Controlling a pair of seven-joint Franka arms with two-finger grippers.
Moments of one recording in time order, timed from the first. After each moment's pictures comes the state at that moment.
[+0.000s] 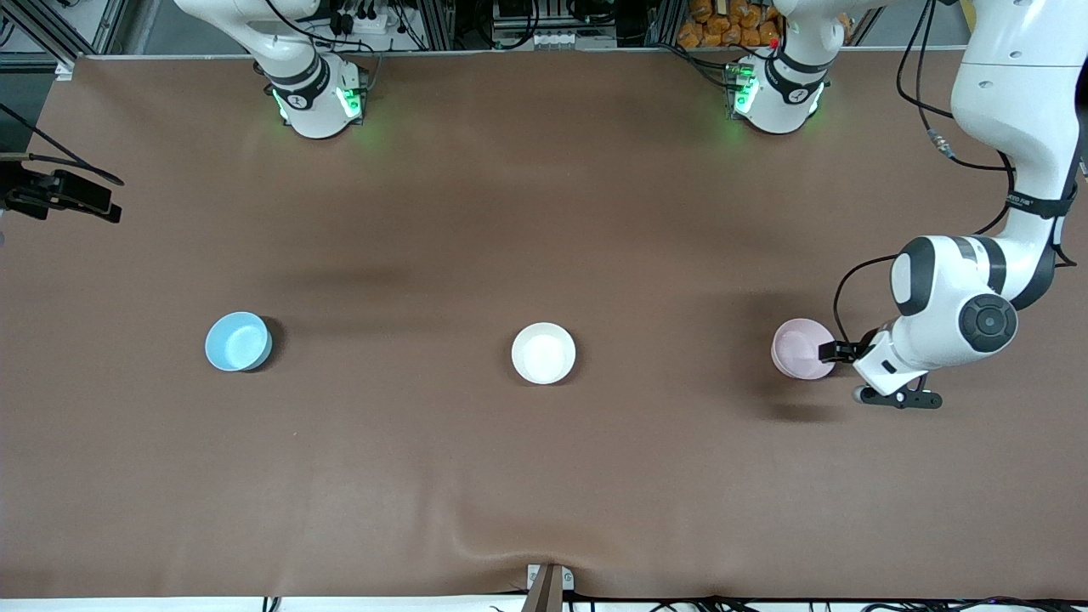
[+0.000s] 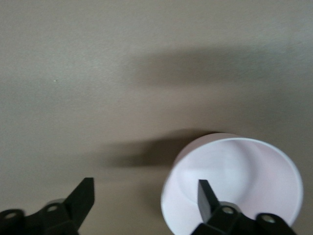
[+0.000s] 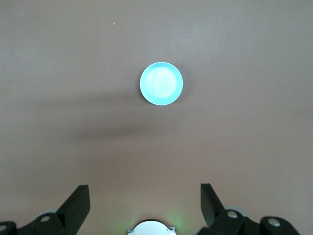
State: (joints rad) left arm 0.18 0.54 -0.15 -1.85 0.14 2.29 0.04; right arm -0.02 0.02 -0.07 -1.55 -0.01 1.42 -0.04
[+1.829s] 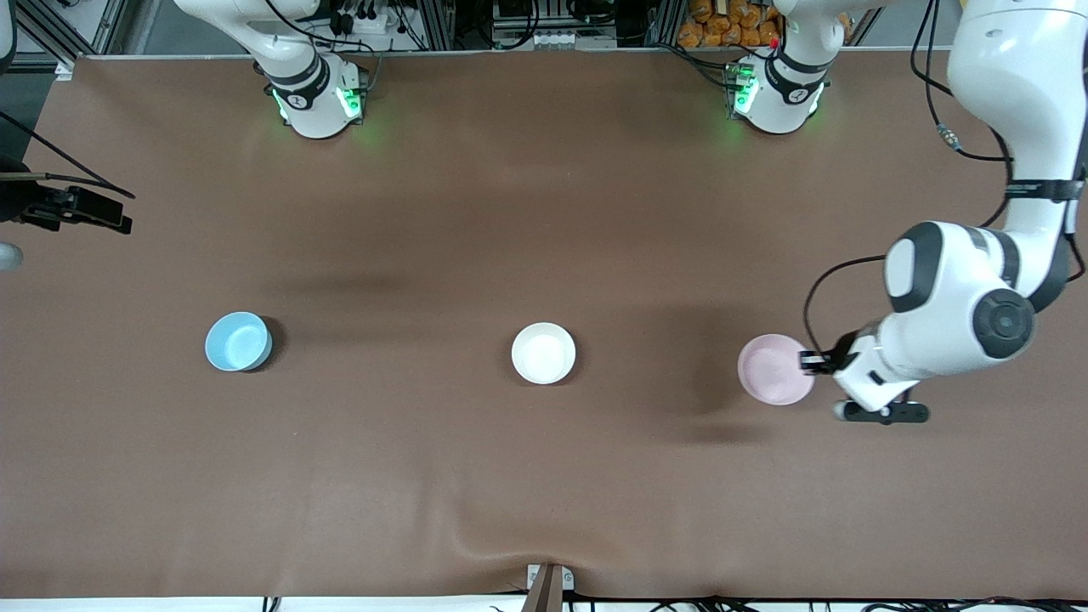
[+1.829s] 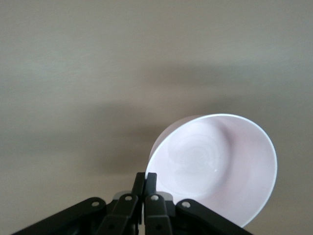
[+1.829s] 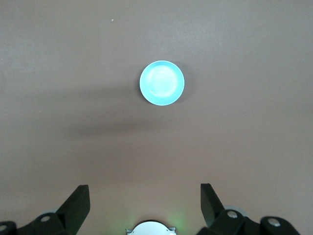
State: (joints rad) left arm 0.12 0.51 -0.33 -1.60 0.03 2.04 -0.18; right arm -0.02 0.05 -0.07 -1.55 -0.01 1.44 -0.04
